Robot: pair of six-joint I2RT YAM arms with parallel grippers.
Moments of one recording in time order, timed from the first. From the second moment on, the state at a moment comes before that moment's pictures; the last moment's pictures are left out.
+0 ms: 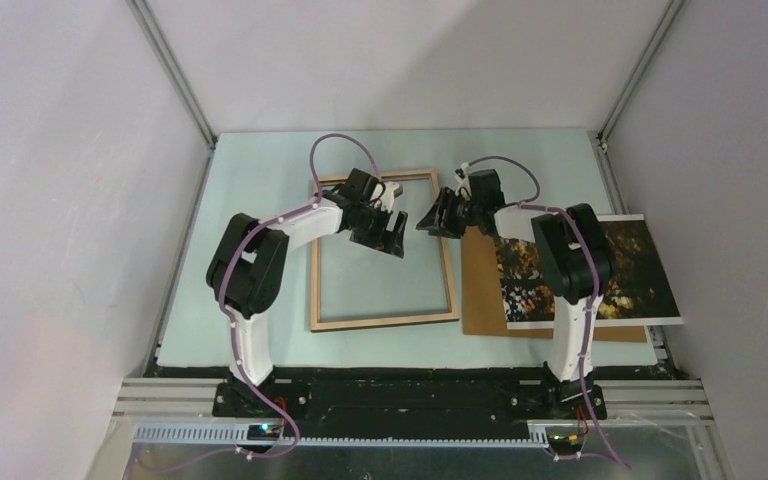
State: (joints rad) left arm -0.51 1.95 1.33 -0.42 0.35 -0.11; right arm 0.33 2.03 1.18 0.13 -0.57 0.67
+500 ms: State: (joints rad) left arm -0.51 1.95 1.33 -0.42 0.35 -0.11; right arm 0.26 1.94 1.18 0.02 -0.51 0.57
